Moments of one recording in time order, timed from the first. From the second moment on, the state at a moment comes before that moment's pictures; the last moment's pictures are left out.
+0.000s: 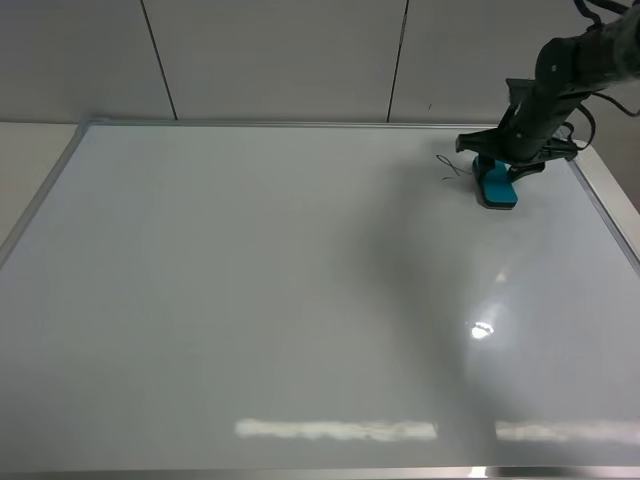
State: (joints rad) left arm -0.06 -0.01 -0.52 0.16 1.07 -0.17; right arm 0.04 2.18 -1.52 -0.11 0.59 0.23
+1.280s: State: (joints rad) left arm -0.06 -0.01 -0.52 0.16 1.07 -0.17; right arm 0.25 2.24 -1.58 0.00 0.49 0.19
